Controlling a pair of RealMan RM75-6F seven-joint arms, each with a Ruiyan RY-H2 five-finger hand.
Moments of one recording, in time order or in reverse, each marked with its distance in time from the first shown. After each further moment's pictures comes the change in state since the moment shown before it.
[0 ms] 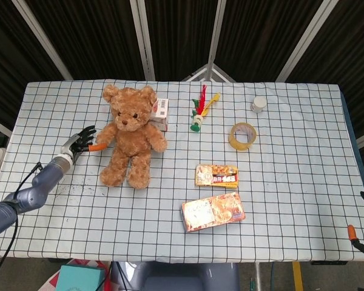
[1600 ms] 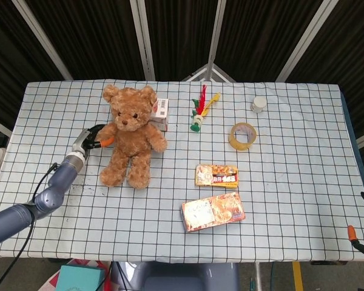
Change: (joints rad) left arm -0.027 -0.044 -0.051 -0.117 -0.267 0.206 0.348; right arm -0.005 0.013 0.001 -0.025 0.005 -0.006 0.004
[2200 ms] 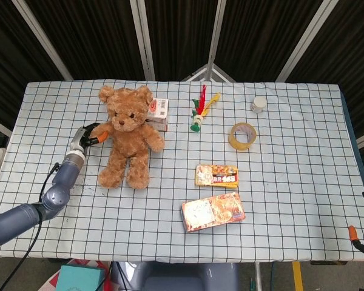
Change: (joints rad) left arm -0.017 -0.038 -0.028 0.016 -0.182 0.108 0.103; right arm -0.002 0.004 0.001 -0.002 0.004 -0.002 0.014
